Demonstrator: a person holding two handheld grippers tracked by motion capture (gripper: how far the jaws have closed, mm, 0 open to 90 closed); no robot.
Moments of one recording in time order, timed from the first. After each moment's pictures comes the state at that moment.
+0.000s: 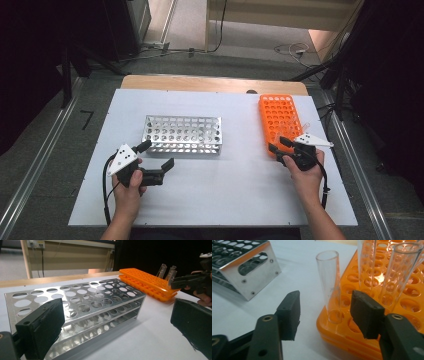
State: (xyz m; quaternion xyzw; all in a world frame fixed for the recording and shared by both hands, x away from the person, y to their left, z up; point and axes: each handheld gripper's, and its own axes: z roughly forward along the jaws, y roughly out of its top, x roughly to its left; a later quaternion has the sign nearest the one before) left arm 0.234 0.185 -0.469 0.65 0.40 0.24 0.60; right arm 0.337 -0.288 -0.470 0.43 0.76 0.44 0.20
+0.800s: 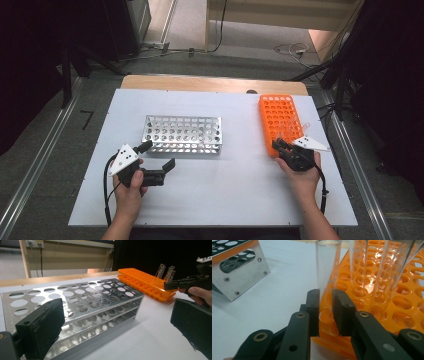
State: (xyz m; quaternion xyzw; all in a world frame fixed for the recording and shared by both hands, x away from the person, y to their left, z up) left arm 0.234 0.182 -0.469 0.66 0.40 0.23 0.60; right arm 0.336 -0.288 -0.483 0.43 0.74 0.45 0.24
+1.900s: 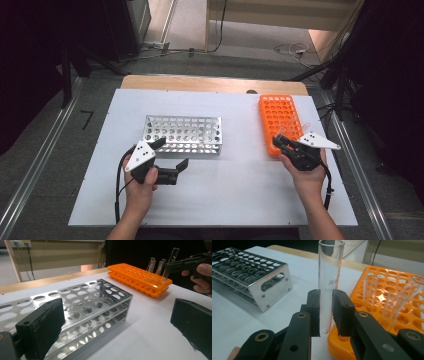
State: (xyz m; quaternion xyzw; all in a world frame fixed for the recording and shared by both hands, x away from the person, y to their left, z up) left arm 0.246 0.147 -0.453 0.70 0.36 0.22 0.58; right arm 0.318 -0.280 -0.440 0.38 0.76 0.48 0.24
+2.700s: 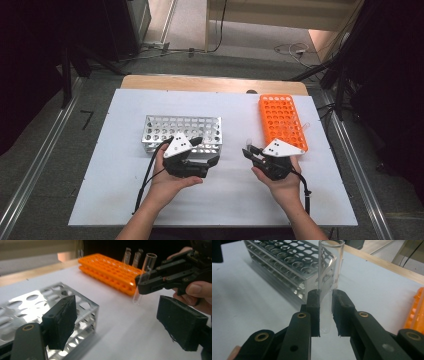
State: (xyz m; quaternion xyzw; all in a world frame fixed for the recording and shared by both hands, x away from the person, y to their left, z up) left arm 0.270 0.079 -0.440 0.75 0.33 0.16 0.56; right arm 0.293 -0.205 -0.443 0.29 0.82 0.45 0.21
